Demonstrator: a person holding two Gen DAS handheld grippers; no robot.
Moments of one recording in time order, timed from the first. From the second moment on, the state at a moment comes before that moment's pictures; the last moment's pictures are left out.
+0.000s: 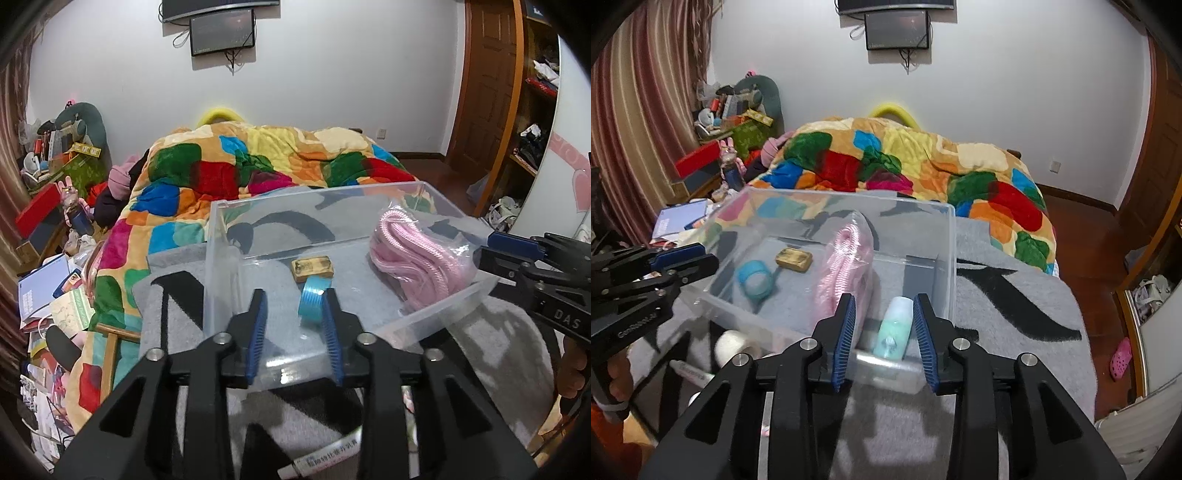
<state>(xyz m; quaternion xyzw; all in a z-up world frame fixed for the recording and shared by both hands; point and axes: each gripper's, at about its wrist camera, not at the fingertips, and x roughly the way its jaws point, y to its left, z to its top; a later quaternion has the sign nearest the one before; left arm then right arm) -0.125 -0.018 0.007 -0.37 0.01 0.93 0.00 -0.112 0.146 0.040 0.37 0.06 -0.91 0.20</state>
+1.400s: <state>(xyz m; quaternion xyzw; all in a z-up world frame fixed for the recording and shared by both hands) -0.036 -0.003 -0.053 -0.42 0.02 0.90 0.08 -0.025 0.090 -0.008 0.40 0.06 -0.84 0.35</state>
